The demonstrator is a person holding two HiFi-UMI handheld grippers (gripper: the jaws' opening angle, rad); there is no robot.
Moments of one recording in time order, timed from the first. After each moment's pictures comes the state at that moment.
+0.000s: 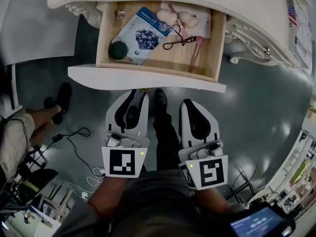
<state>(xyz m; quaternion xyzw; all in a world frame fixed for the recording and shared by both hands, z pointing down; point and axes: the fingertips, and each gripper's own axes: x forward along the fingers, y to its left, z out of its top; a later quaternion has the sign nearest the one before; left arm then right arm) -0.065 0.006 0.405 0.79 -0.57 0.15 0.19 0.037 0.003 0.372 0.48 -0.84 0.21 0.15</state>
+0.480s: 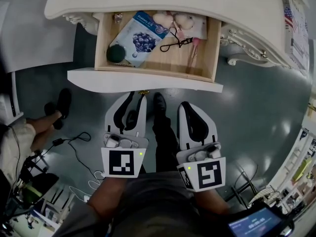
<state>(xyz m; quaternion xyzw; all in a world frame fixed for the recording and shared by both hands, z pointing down) -0.065 -0.018 0.404 0.79 -0.56 0.15 0.19 0.037 -0.018 0.365 0.49 -0.84 0.20 0.14</state>
